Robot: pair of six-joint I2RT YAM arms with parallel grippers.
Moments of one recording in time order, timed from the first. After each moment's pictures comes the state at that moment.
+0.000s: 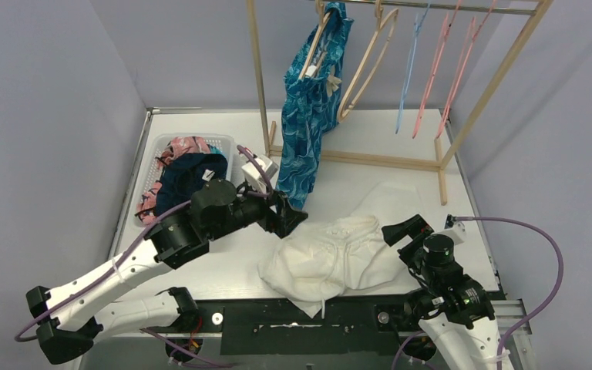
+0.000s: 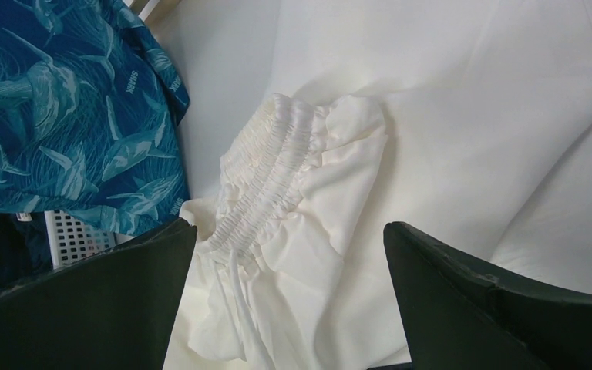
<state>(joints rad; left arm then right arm) -0.99 0.99 1.11 -0.33 -0.07 -0.35 0.34 0.22 0.49 -0.85 0.20 0.97</state>
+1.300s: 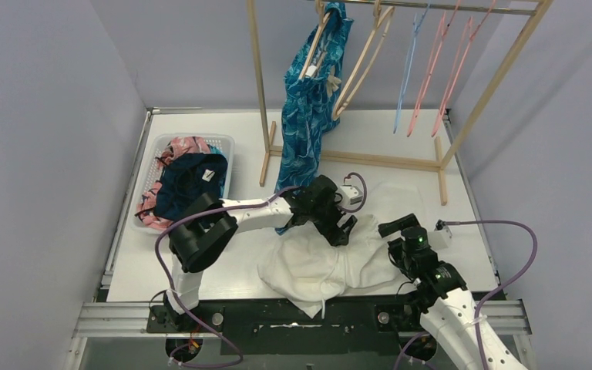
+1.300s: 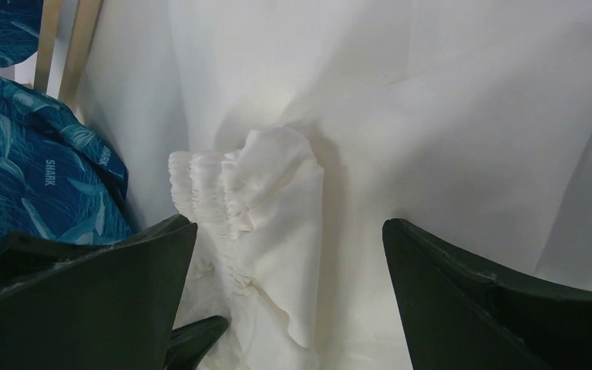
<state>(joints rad) -0.97 1.93 1.26 -0.11 0.31 -0.10 0.34 0.46 0.28 -0.59 0.32 1.25</state>
